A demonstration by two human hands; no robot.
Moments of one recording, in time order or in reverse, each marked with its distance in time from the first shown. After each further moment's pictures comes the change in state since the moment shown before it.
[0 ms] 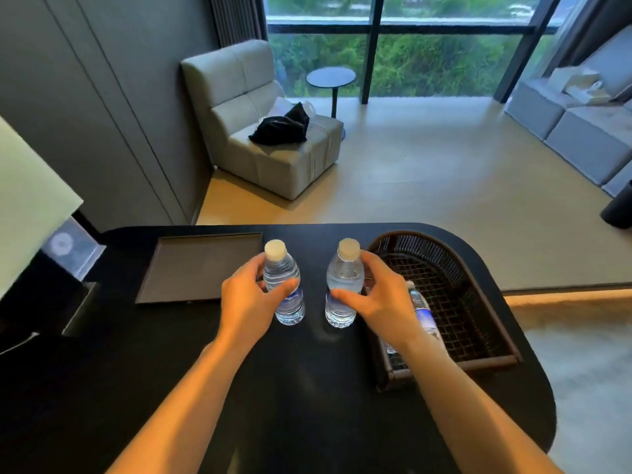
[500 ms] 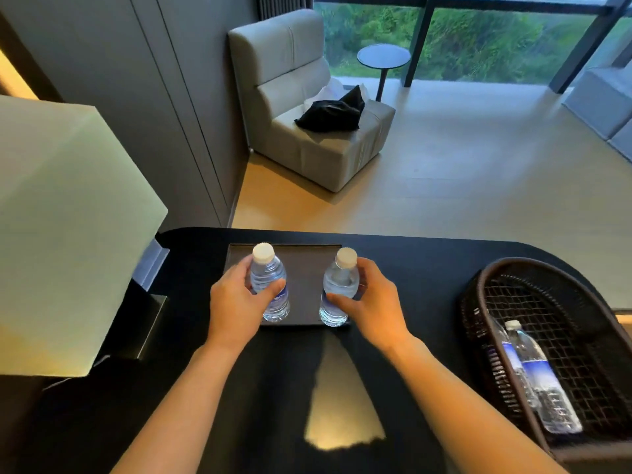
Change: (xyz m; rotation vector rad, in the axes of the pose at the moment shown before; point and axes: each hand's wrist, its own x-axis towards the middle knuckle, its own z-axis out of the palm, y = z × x) left_hand 0.170 -0.162 -0.184 0.166 0.085 0.000; right_hand 0.140 -0.061 0.255 -0.030 -0.038 0.148
